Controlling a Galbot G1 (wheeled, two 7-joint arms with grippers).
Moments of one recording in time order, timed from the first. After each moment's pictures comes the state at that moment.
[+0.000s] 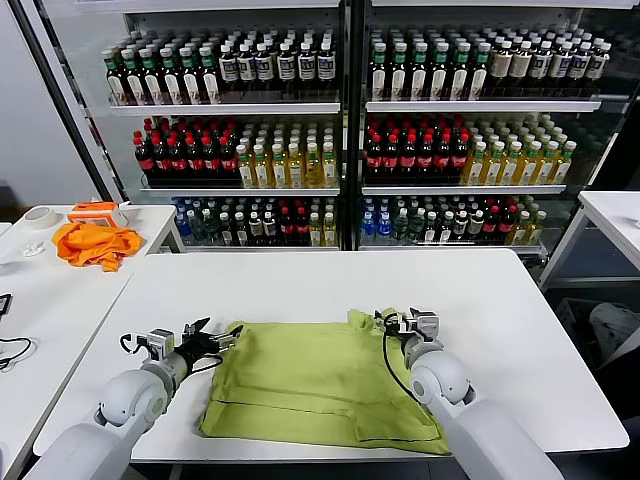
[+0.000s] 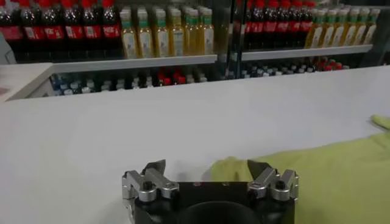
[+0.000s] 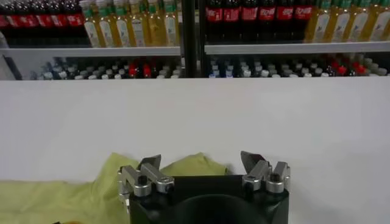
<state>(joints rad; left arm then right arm) 0.97 -0.89 -0.19 -1.59 -0.70 0.39 0.00 -0.79 1.14 0.00 1.59 0.73 -0.49 0.47</state>
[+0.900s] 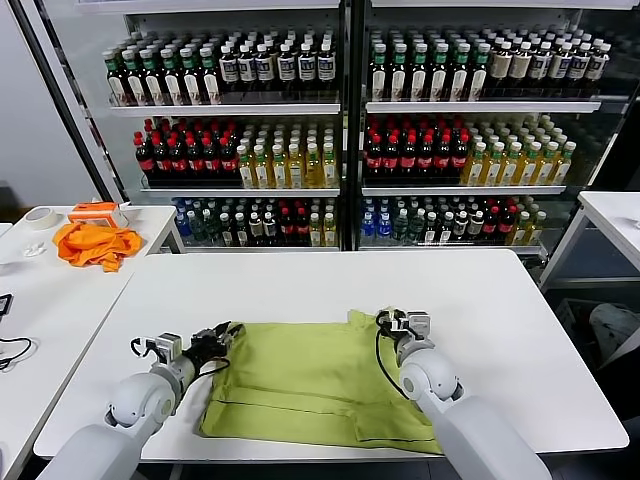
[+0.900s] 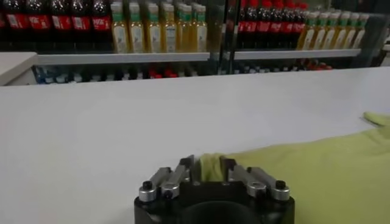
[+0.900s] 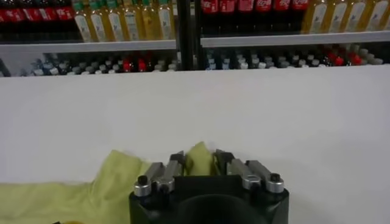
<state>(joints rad) 0.97 -0.92 -0.18 -1.55 -0.70 0.35 0.06 -0.79 1.16 -0.02 1.56 0.73 -0.51 0.49</state>
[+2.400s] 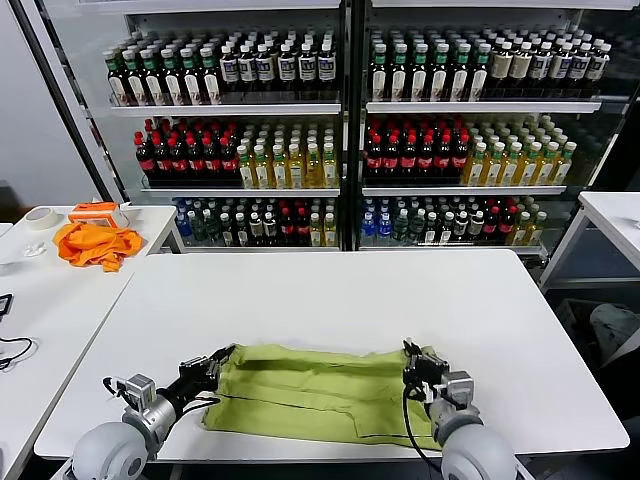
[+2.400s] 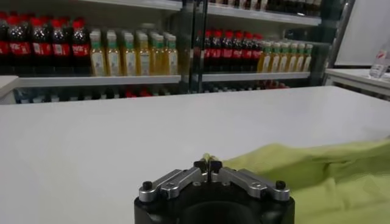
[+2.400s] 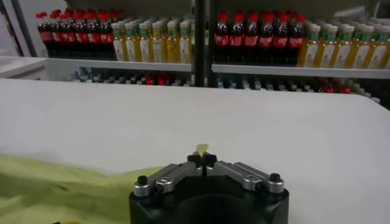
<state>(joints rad) 1.31 -0.80 -0.32 -1.84 -0.73 0.20 0.09 -1.28 1.00 0.16 2.08 0.59 -0.45 0.45</state>
